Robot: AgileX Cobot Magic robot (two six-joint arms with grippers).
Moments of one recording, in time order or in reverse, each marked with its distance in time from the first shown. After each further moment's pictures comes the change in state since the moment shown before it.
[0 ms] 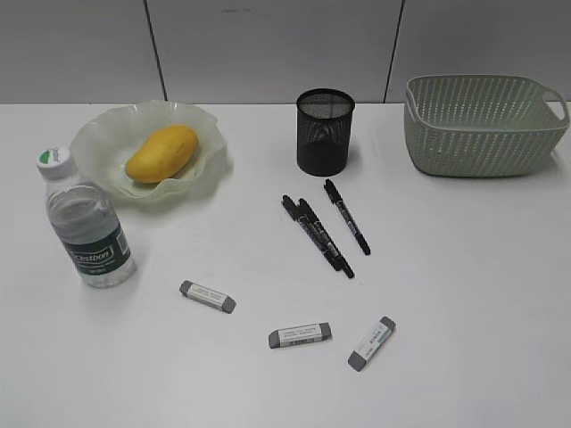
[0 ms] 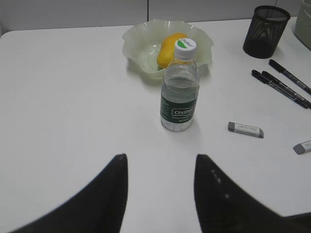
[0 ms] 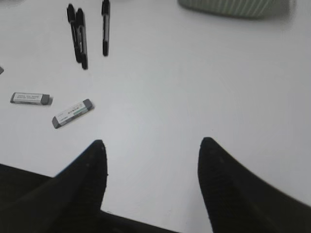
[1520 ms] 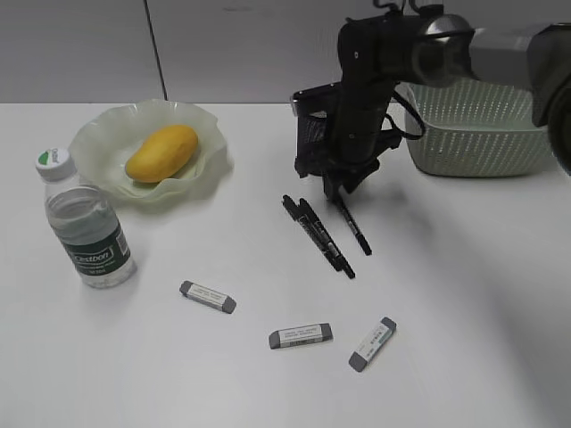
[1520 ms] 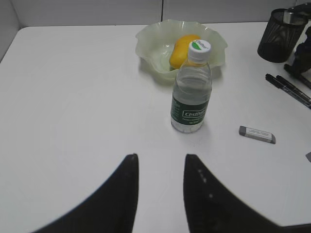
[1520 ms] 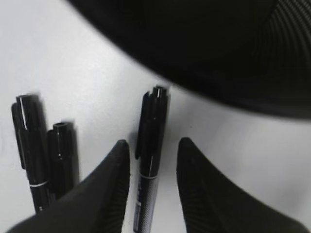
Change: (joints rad) left arm 0.053 0.000 0.000 -0.002 -0.001 0.000; right arm 0.374 1.973 -1.435 -0.205 0.112 0.233
